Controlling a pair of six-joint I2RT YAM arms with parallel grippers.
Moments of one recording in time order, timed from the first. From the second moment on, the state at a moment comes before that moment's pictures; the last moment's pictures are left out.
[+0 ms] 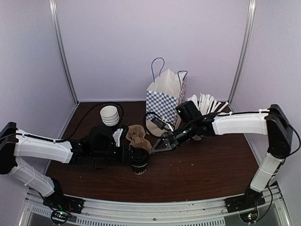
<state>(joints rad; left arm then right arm) -0.94 1.37 0.61 0.19 0.12 -0.68 0.79 1.76 1.12 -0.08 -1.00 0.53</state>
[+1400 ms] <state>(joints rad) -0.83 1.47 0.68 0.20 0.37 -0.56 1.32 1.69 1.10 -0.17 0.38 -0.91</state>
